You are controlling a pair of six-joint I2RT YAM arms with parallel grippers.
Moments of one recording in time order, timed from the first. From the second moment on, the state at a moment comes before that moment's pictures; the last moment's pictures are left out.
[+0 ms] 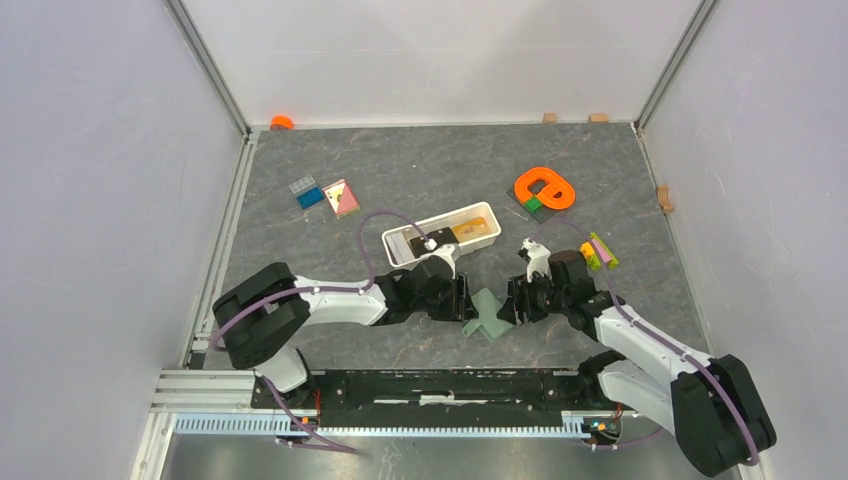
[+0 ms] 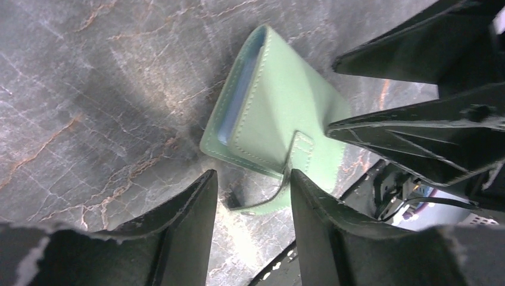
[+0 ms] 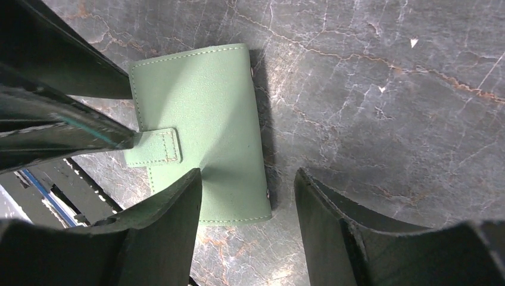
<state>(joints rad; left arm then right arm) -1.04 1.59 0.73 0.14 0.05 -0.87 0.40 1.02 0.32 -0.17 -0.42 0.18</state>
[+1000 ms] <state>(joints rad) -1.03 1.63 0.72 0.12 0.02 -0.86 0.36 0.94 0.11 0.16 -0.65 0.47</state>
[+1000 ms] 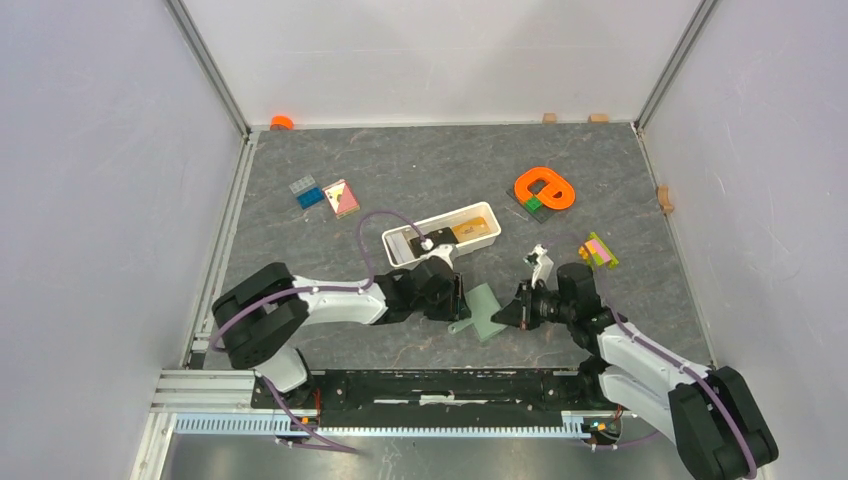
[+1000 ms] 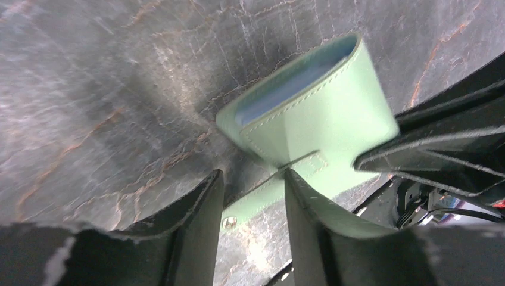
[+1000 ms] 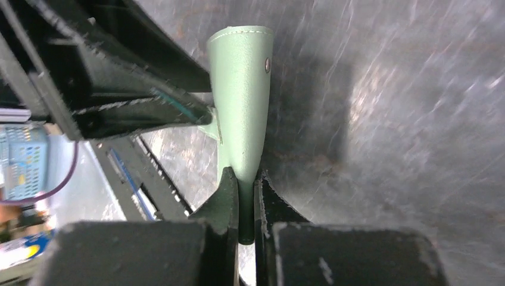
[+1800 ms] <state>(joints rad) -0.89 1.47 0.90 0.10 0.01 -0.92 0.91 0.86 0.43 -0.05 0.38 0.17</state>
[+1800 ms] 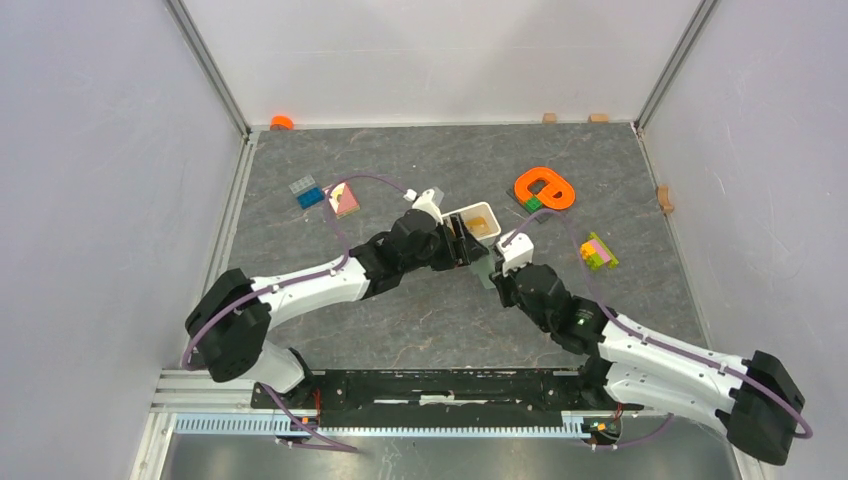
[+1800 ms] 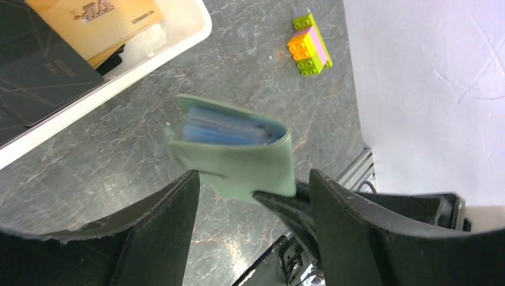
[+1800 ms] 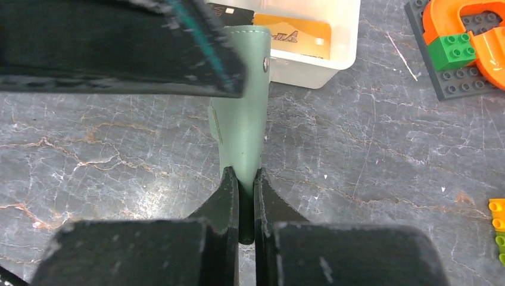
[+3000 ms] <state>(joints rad) -0.88 1.55 0.52 0.47 0.19 -1.05 1.34 1.10 0.55 -0.16 0.96 0.21</state>
